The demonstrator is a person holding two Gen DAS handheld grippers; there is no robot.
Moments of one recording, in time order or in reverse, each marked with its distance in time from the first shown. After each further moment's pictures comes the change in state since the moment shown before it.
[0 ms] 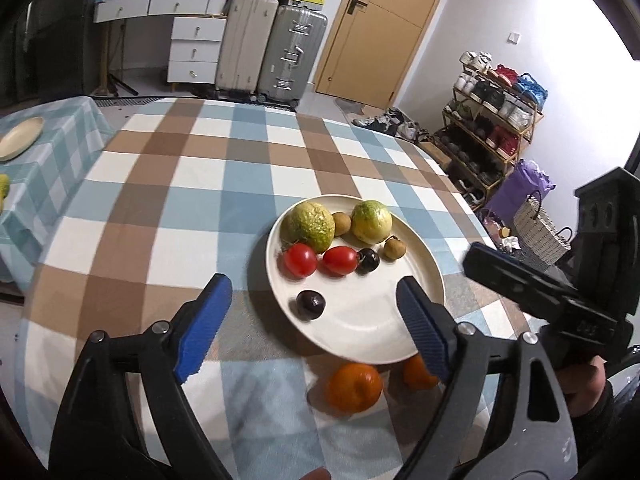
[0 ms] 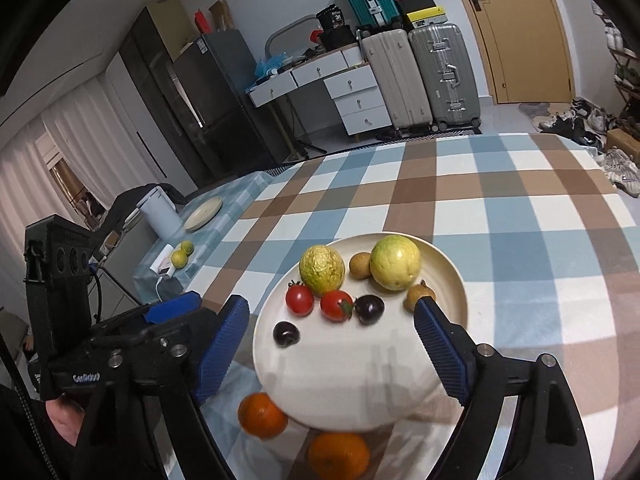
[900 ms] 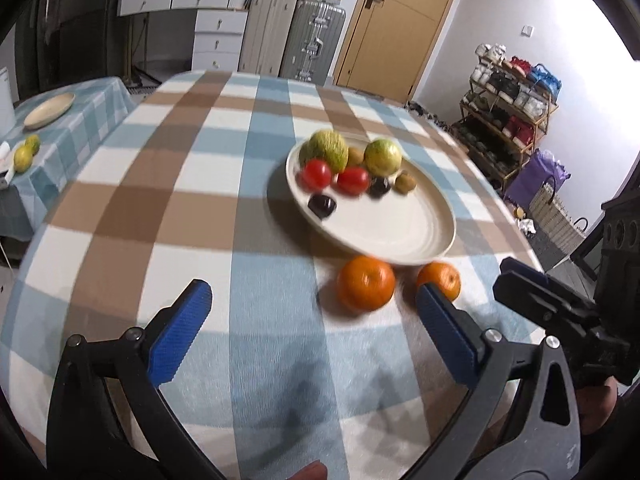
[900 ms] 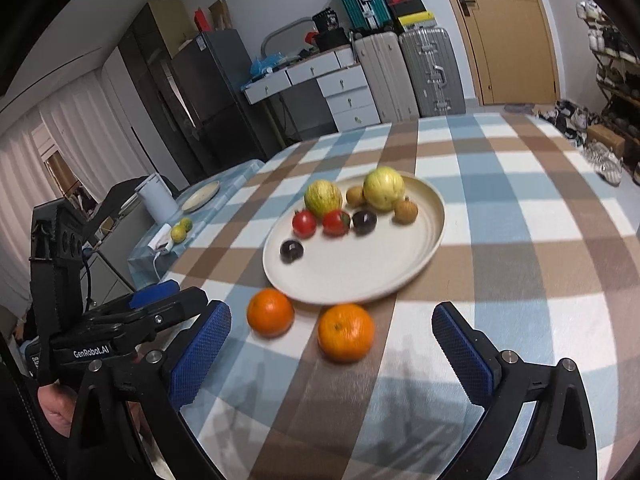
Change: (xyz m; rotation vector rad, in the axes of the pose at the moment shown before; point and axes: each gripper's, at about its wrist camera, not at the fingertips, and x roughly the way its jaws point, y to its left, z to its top) left arm -0.023 -0.006 -0.090 -0.019 0.028 0.074; right arm -0.045 0.015 -0.089 -0.007 -0.003 -0.048
